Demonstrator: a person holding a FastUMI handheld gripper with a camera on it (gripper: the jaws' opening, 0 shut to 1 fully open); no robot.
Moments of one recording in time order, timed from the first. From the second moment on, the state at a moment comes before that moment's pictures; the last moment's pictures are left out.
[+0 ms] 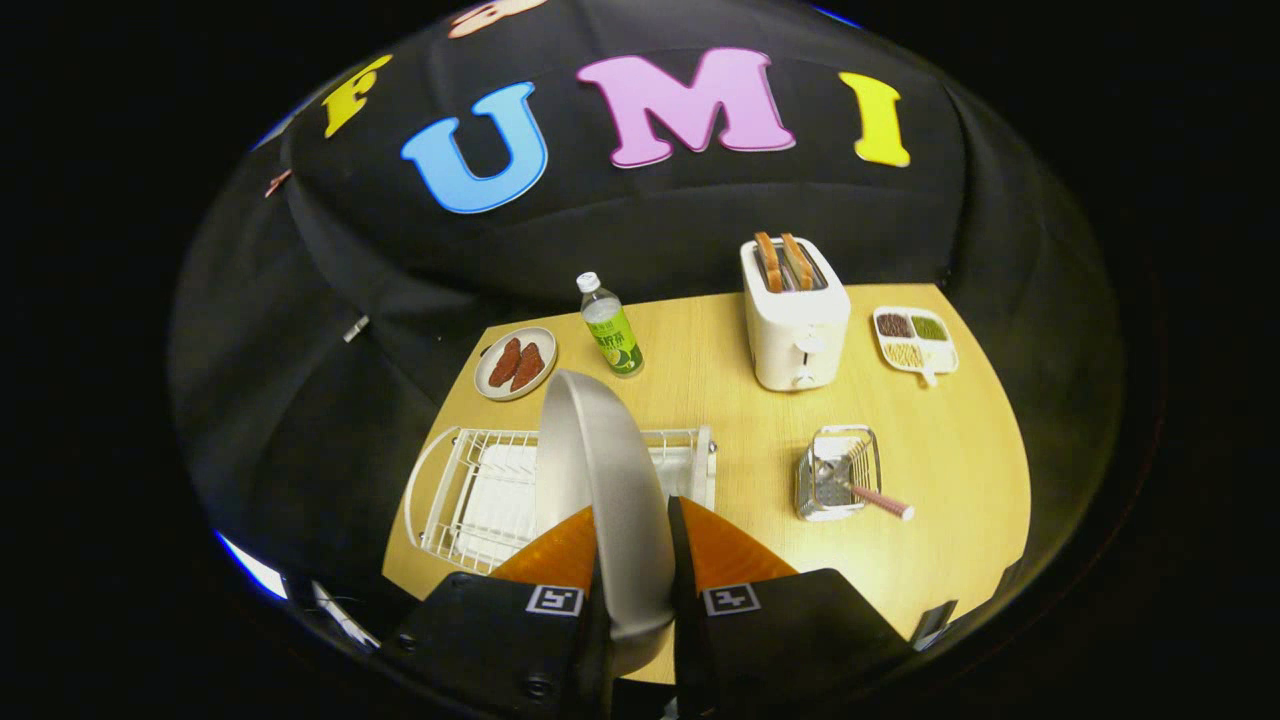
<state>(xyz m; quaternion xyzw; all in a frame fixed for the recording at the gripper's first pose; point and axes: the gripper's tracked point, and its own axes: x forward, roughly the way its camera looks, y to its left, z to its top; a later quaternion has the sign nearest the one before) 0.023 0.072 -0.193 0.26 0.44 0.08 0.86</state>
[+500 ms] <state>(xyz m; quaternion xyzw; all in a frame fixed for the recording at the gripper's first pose) -0.129 -0.019 -0.256 0.37 0.48 0.07 0.79</state>
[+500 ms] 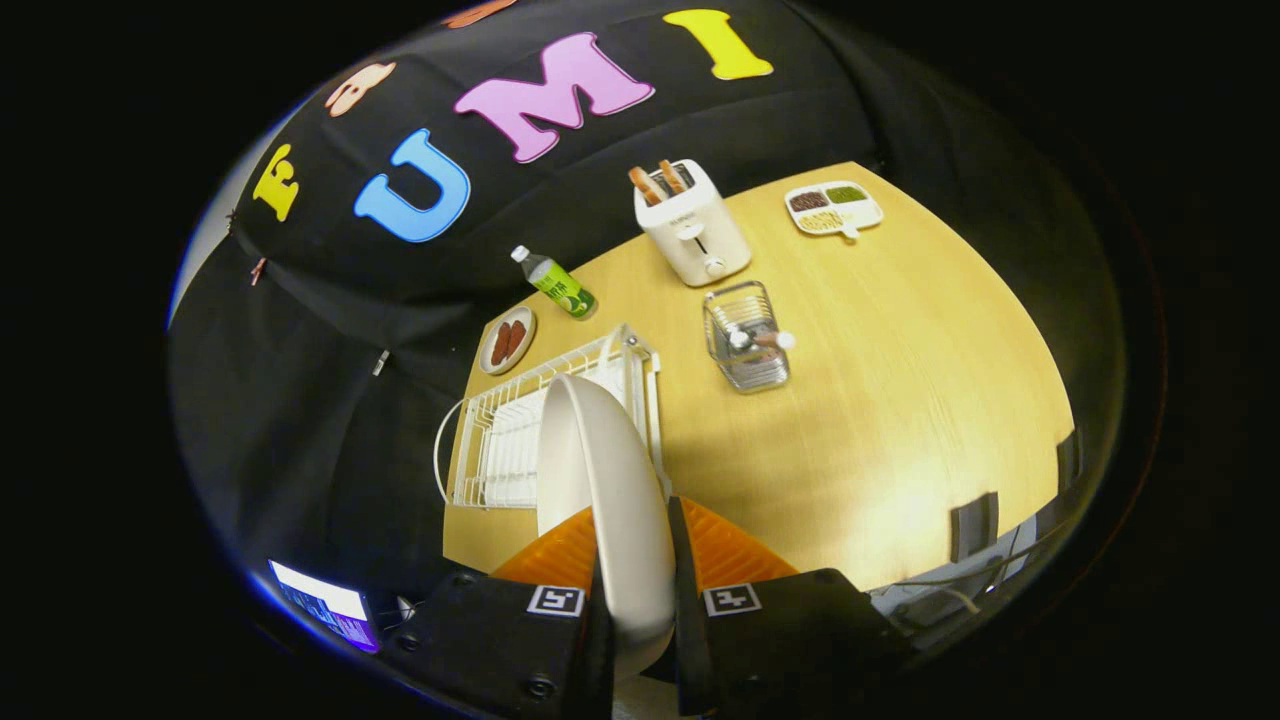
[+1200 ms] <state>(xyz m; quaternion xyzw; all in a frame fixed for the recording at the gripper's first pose) -0.179 -0.011 -0.422 0.47 0.51 0.05 0.71</state>
